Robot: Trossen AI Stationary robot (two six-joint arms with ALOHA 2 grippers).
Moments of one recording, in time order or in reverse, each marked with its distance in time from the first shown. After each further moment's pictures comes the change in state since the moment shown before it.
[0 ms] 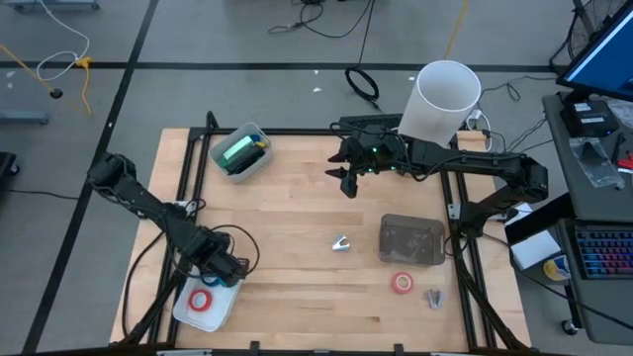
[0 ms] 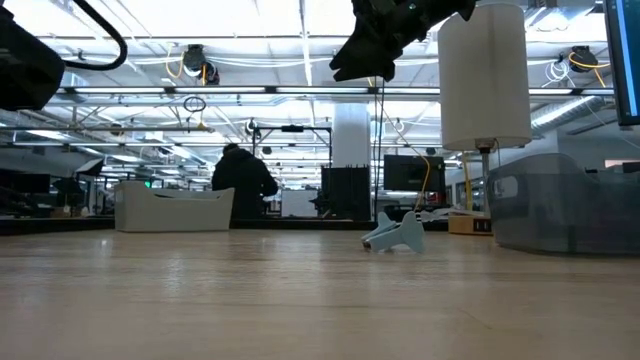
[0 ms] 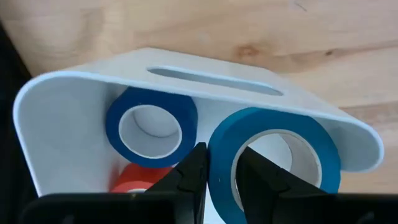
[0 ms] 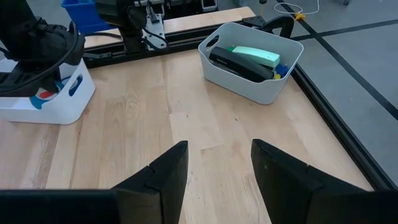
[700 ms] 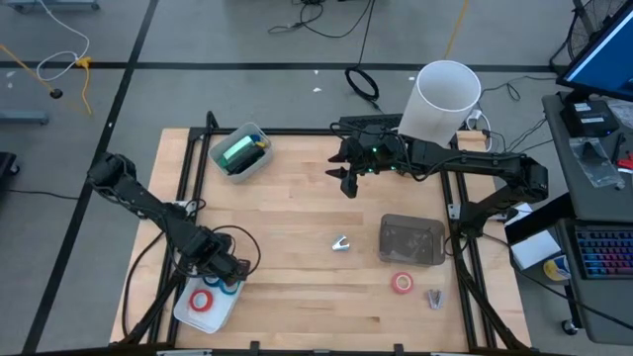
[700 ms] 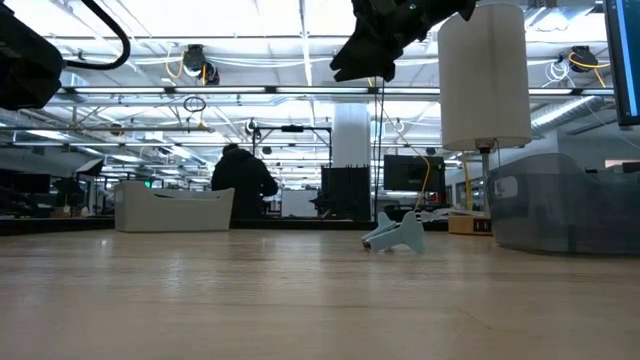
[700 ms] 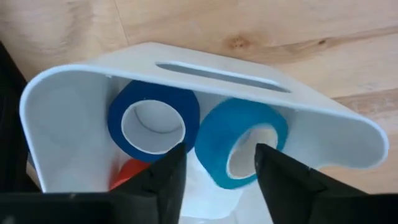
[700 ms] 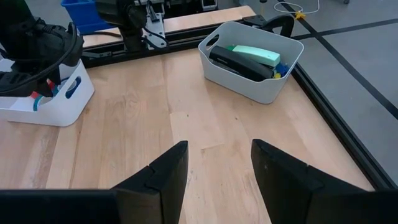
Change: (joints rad) left arm 0.000 0.000 0.003 0.018 0.012 0.021; right arm 0.000 0.000 0.000 -0.003 -0.001 0.000
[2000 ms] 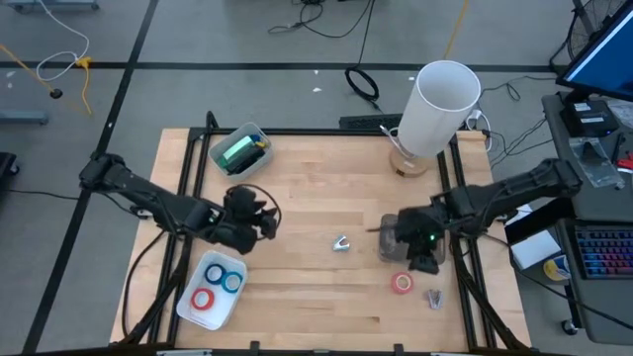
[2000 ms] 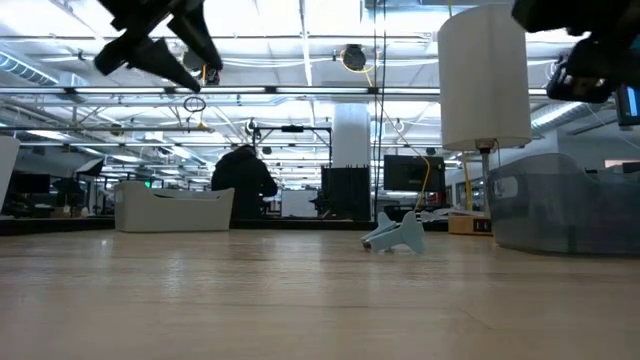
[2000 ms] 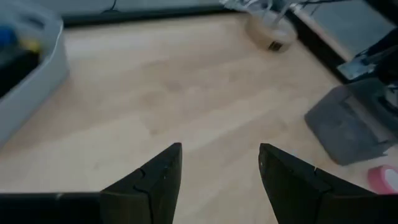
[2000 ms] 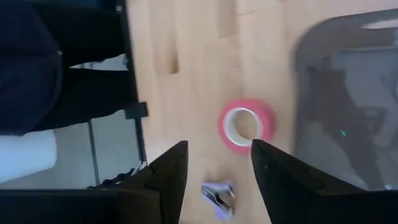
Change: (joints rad) left arm 0.237 -0.087 0.136 0.229 -1.004 0.760; right arm 0.522 -0.369 -0.369 -0.575 -0.367 0.514
